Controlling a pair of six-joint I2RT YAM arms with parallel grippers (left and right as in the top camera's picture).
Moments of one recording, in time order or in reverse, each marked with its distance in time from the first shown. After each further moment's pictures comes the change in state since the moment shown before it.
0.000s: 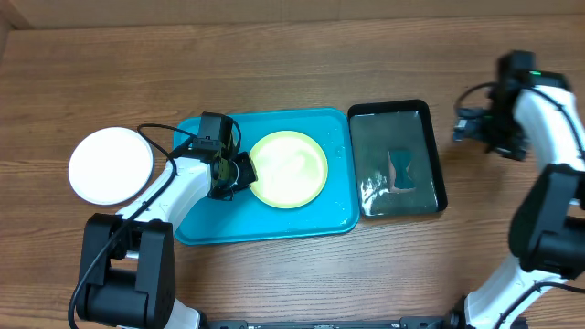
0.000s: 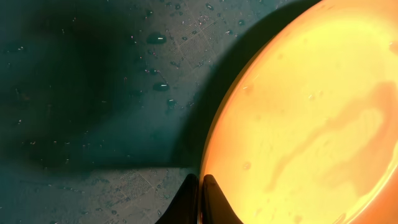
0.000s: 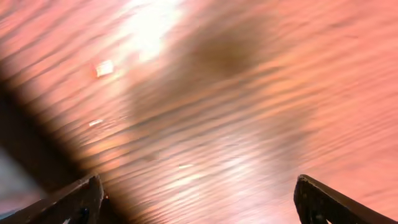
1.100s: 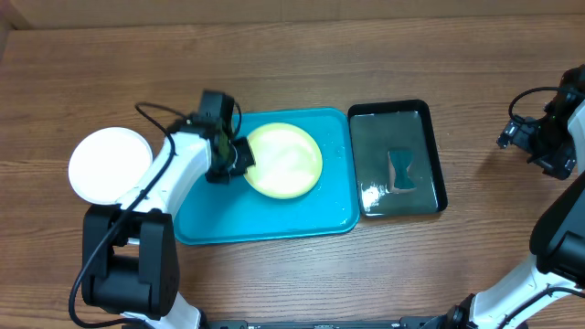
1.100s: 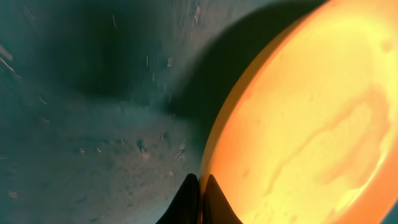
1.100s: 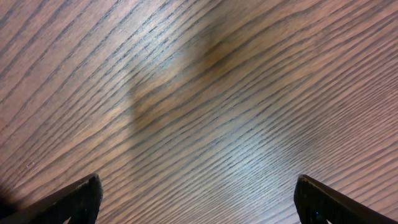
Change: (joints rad) left arm 0.000 0.062 0.261 -0.274 -0.073 0.008; right arm -0.189 0.000 0.000 0.011 -0.001 0.000
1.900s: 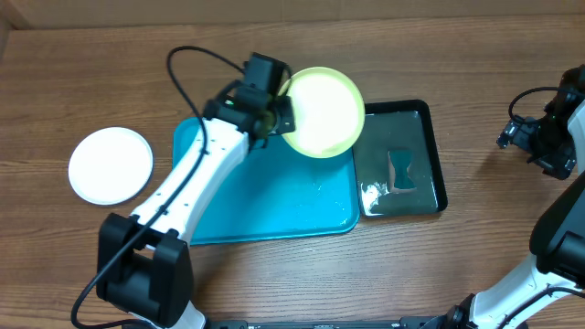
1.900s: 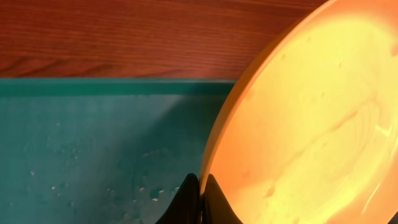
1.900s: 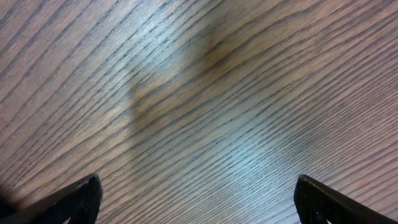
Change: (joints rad) left arm -0.247 0.000 0.233 0.127 -0.183 0.024; right arm 0.000 0.000 0.000 0.001 0.000 0.000
